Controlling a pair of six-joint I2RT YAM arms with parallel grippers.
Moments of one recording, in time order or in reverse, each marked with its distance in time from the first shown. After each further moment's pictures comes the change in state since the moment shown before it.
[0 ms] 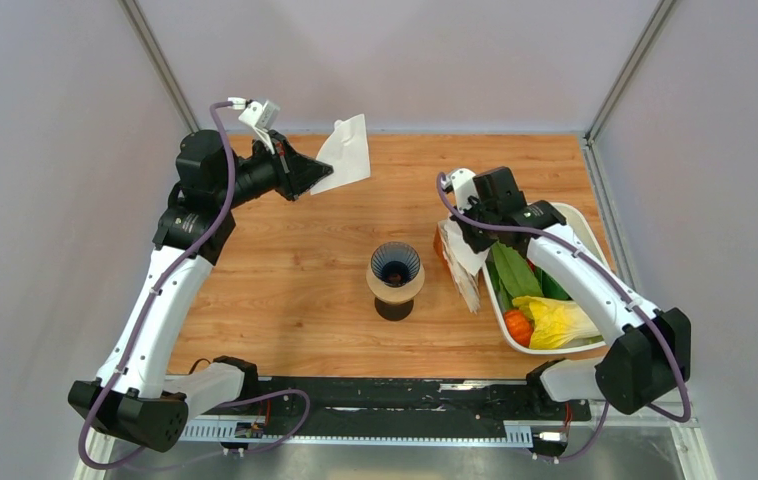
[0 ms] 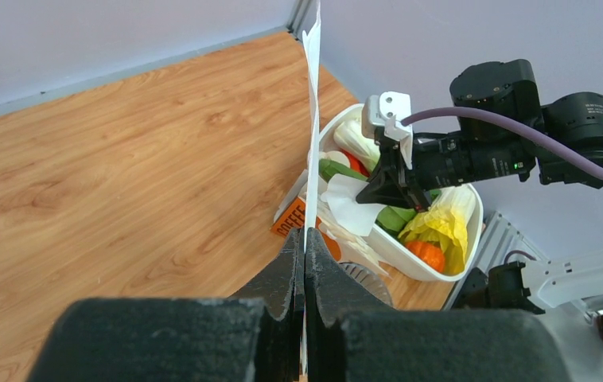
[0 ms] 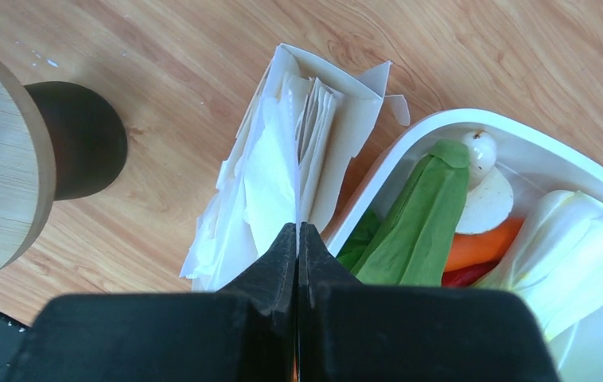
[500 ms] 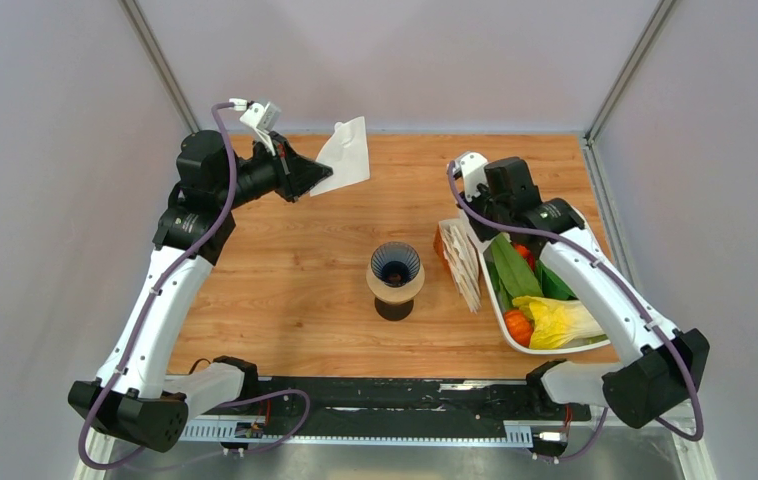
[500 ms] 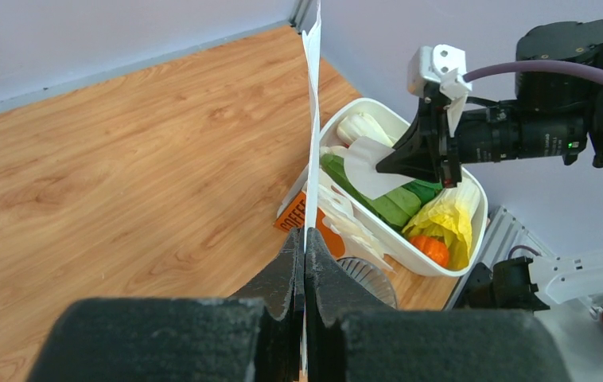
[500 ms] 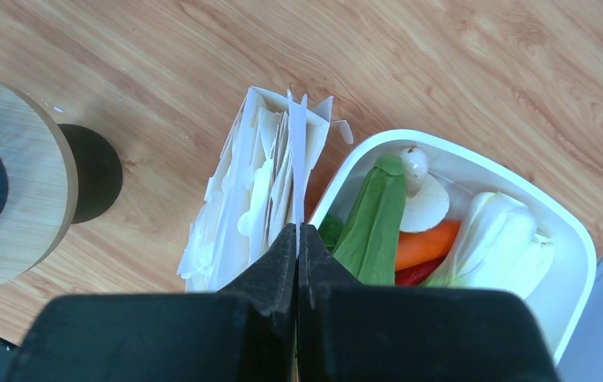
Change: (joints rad) left arm 0.000 -0.001 0.000 -0.018 -0.002 0.021; right arm 0.007 -0.049 0.081 -0.019 0.070 0.003
